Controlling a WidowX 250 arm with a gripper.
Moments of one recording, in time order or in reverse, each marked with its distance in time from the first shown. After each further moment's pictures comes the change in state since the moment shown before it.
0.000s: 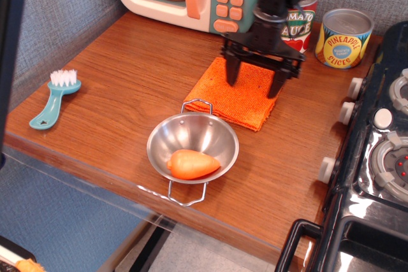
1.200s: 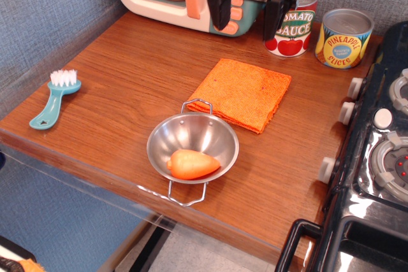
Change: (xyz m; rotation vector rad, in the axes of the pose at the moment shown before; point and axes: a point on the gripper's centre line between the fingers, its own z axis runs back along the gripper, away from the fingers) arm -0.031 0.027 0.098 -0.119 -0.093 -0.086
